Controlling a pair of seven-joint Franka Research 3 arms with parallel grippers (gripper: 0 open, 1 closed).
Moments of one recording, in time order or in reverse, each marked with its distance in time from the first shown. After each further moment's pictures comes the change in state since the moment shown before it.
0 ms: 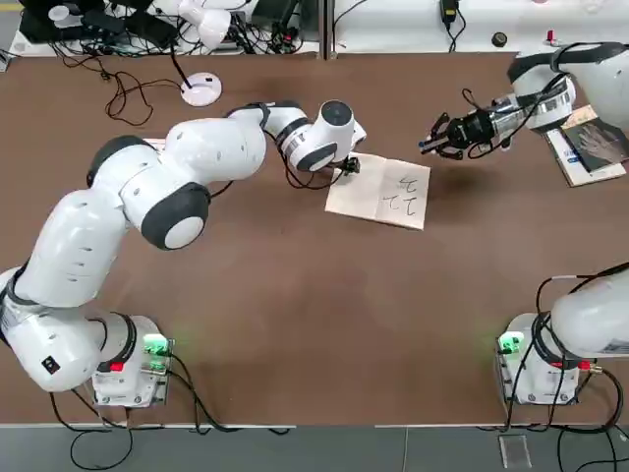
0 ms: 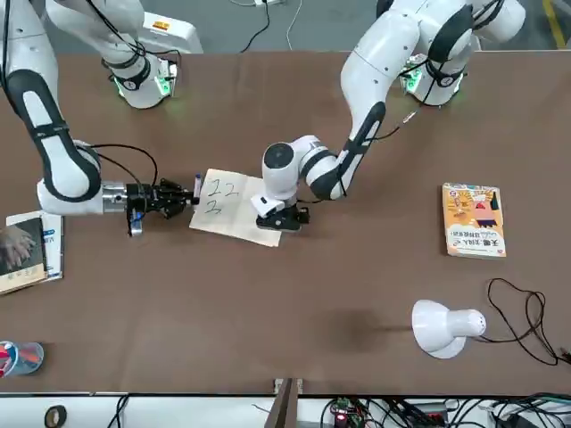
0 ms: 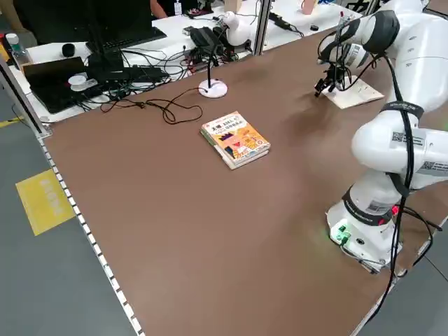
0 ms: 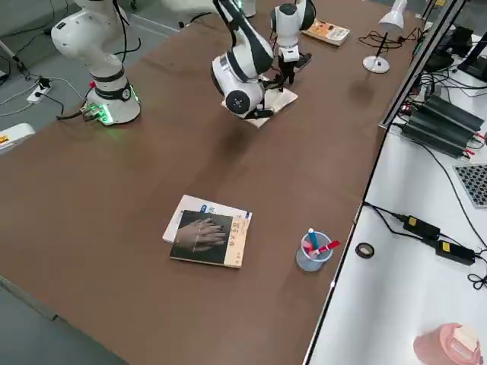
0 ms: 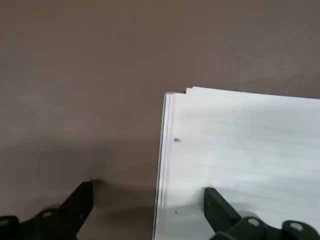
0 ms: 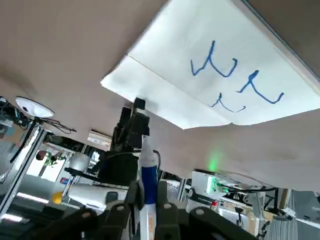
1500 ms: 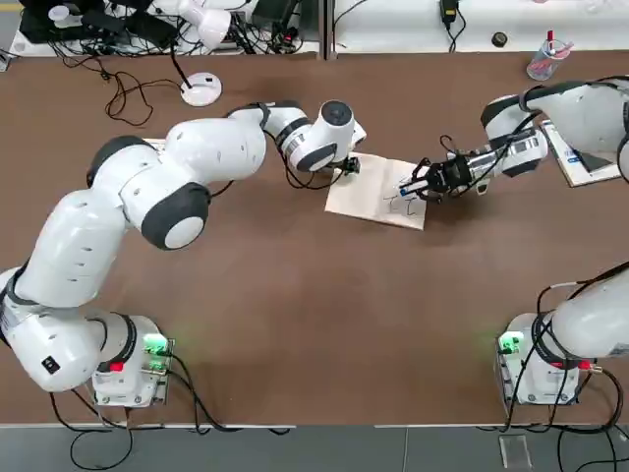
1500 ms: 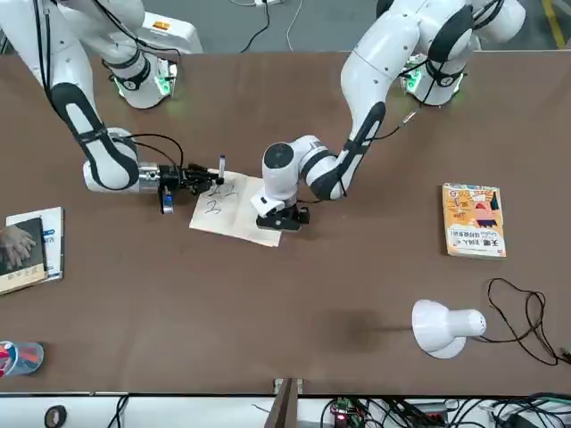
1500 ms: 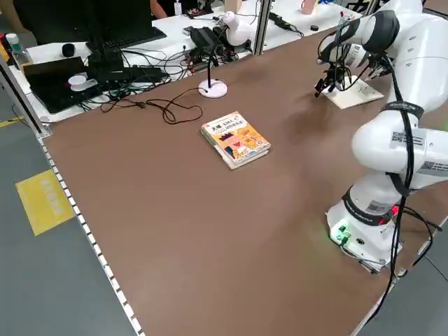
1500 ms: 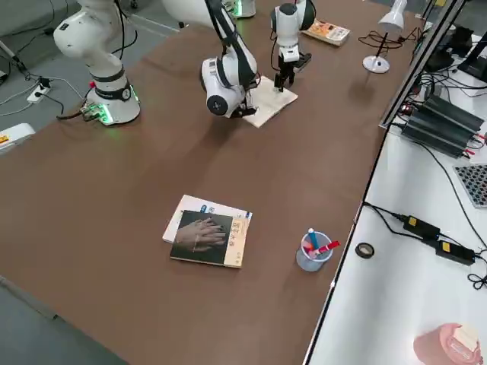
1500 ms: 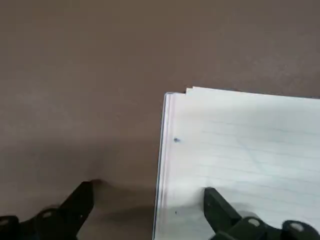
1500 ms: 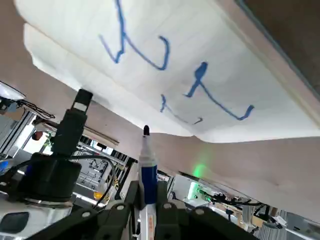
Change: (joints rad) left arm 0.000 0.000 0.000 0.000 0.000 0.000 0.000; right arm 0.121 0.036 0.002 -0.209 0.227 0.081 -0.352
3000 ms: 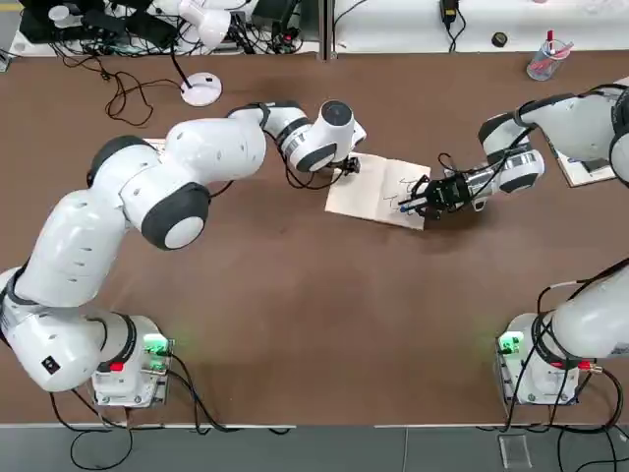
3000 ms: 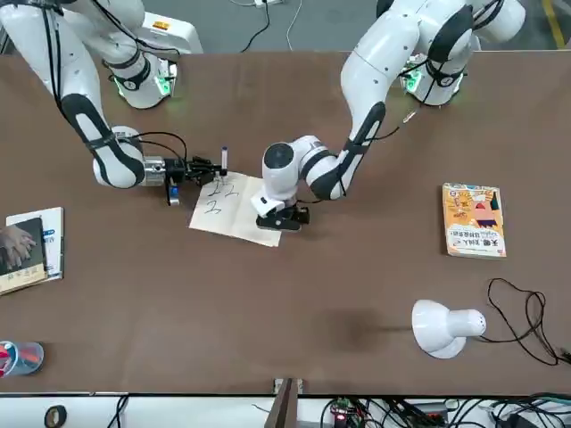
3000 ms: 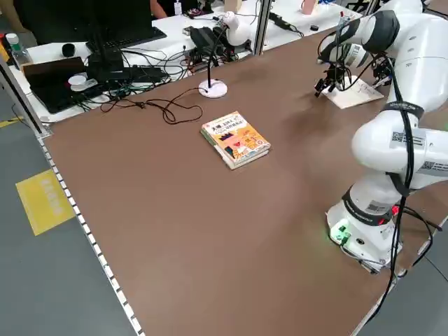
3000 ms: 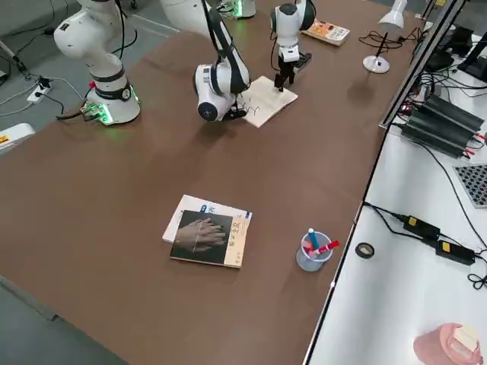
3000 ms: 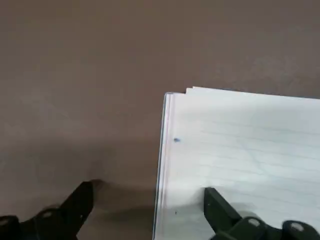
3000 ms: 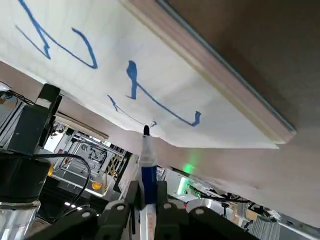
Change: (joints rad) left arm 0.000 0.000 0.000 0.000 0.000 0.000 0.000; right arm 0.009 0.032 -0.005 -0.051 0.034 -0.019 -0.113
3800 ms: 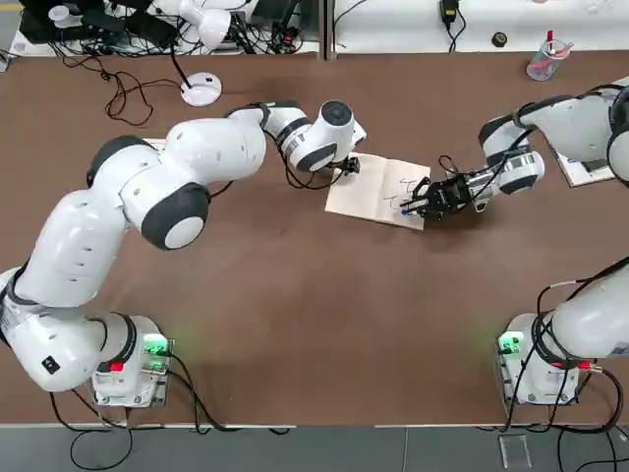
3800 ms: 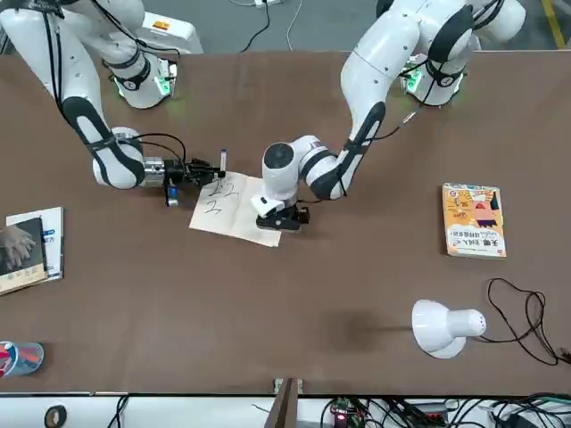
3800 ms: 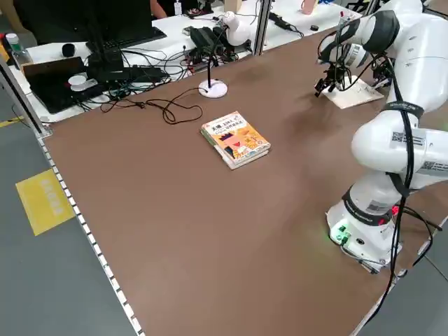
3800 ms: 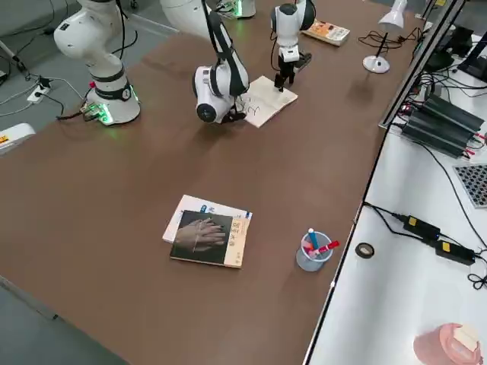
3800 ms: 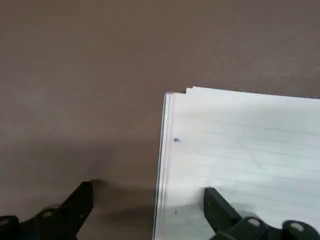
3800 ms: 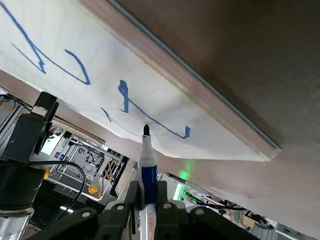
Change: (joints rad) left arm 0.000 0.000 0.000 0.000 0.000 0.000 0.000; right arm 0.000 0.015 -0.002 -0.001 0.000 0.018 -0.028
